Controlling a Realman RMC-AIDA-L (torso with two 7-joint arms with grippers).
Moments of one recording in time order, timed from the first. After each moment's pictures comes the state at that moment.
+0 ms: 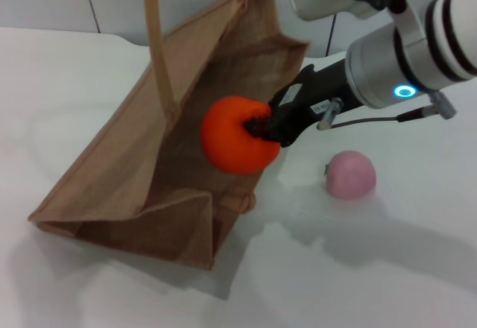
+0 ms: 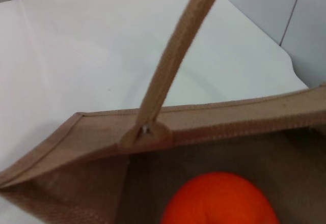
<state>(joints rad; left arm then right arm) -0.74 -2.03 0.81 1.66 -0.98 -1.55 1.21 0.76 2.02 -1.64 -1.44 0.86 1.32 -0.53</state>
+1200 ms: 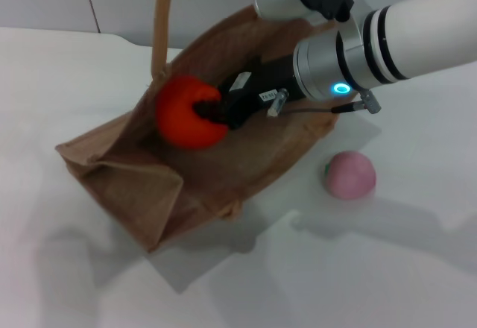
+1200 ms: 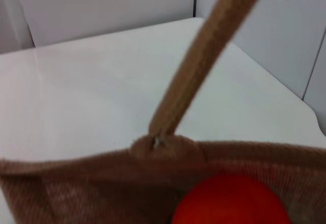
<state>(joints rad) -0.77 -2.03 0.89 1.69 -1.05 -1.48 1.18 0.90 2.02 -1.72 -0.98 1.21 0.95 -0.88</state>
